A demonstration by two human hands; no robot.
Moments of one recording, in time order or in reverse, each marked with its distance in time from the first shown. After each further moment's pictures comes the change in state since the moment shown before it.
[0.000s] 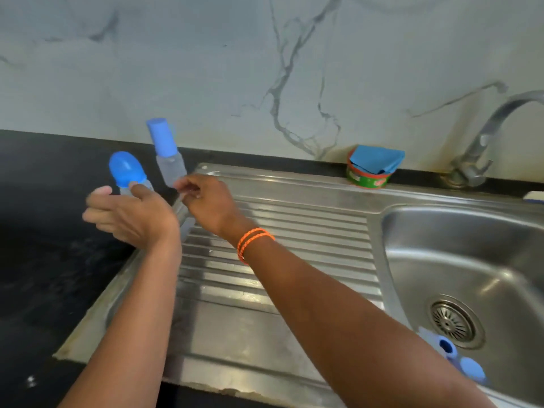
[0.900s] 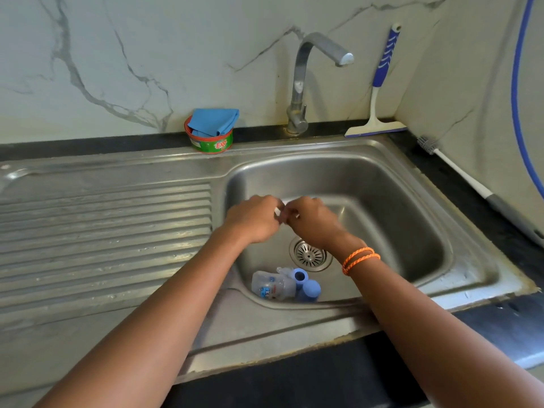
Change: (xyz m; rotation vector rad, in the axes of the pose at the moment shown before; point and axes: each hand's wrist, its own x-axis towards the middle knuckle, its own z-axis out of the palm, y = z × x) left_hand -0.387 0.061 0.058 0.536 -1.626 1.093; right_hand -0.262 0.149 -0.366 -0.653 0.166 0.591
